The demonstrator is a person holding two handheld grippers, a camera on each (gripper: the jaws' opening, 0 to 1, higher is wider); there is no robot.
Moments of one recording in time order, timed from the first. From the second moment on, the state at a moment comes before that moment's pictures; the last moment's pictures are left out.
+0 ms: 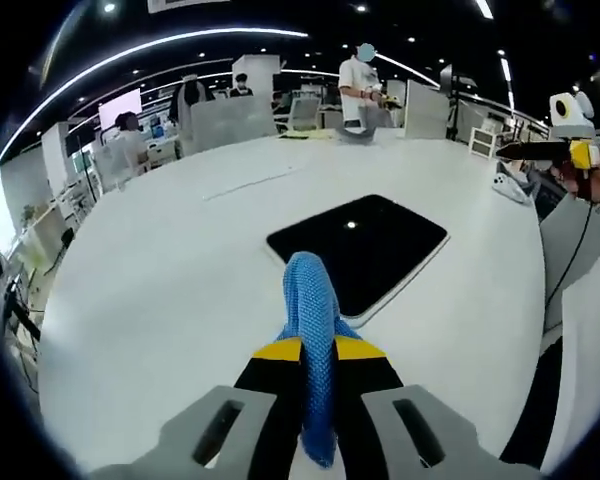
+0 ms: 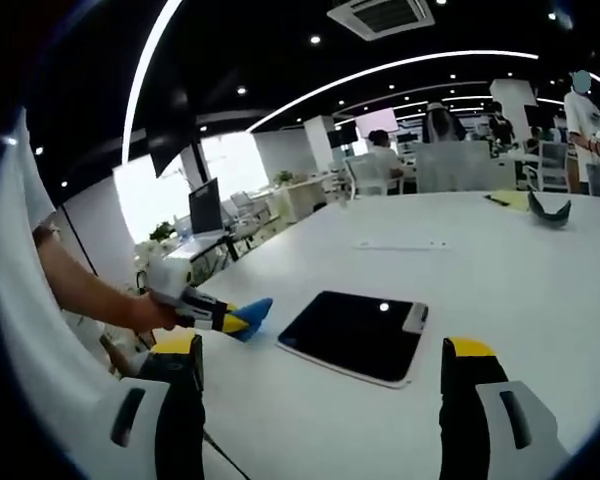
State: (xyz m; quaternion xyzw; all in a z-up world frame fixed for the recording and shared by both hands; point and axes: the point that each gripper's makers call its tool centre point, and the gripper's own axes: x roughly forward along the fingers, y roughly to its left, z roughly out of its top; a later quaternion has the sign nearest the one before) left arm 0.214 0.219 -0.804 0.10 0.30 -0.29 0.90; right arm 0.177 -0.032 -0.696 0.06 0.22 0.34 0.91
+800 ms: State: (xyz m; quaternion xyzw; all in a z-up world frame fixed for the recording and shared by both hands) left arm 0.137 0.255 -0.812 0.11 0.31 -0.26 0.91; right arm 0.161 -0.020 -0.704 0.06 0.22 0.36 0.90
